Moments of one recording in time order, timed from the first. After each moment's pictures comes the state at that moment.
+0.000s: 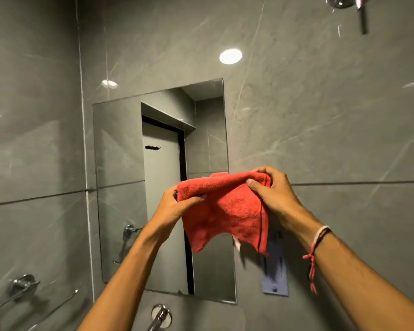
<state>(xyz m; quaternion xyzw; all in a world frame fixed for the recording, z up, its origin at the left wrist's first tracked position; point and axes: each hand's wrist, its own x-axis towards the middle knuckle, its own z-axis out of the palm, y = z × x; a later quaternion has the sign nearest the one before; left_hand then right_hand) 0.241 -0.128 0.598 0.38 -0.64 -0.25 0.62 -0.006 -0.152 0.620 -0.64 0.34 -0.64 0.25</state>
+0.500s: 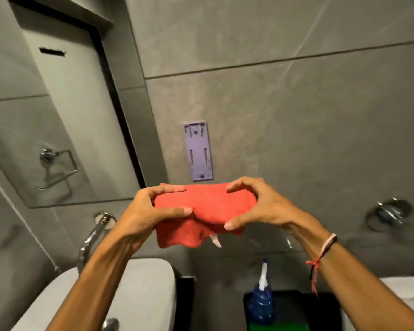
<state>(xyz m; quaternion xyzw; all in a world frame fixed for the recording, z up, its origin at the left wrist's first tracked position) 0.140 -0.044 0.424 0.48 -0.62 -0.43 0.45 -0.132 -0.043 0.411 -0.69 0.52 -0.36 0.36</state>
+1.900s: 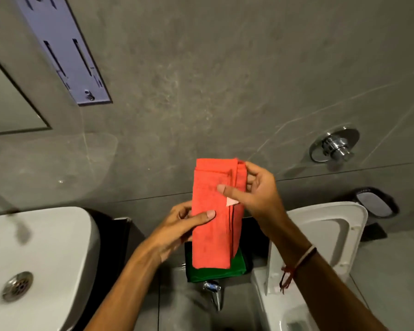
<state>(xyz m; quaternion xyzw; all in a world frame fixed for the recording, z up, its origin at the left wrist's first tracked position) -0.056 -0.055 0.207 0.43 -0.47 -0.72 0.28 -0.251 -0.039 0.246 -0.47 0.52 -0.58 0.42</state>
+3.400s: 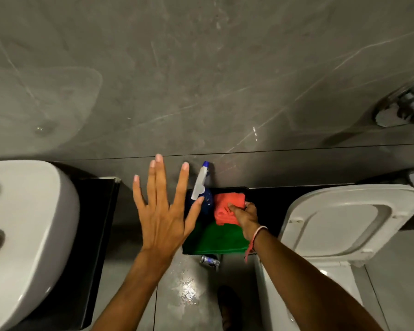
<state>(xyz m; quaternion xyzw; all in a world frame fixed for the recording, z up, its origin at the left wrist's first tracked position) -0.055 -0.062 0.066 0.58 -0.76 0.17 0.23 -0.253 -0.091 -0.067 -0.15 0.76 -0.36 0.53</state>
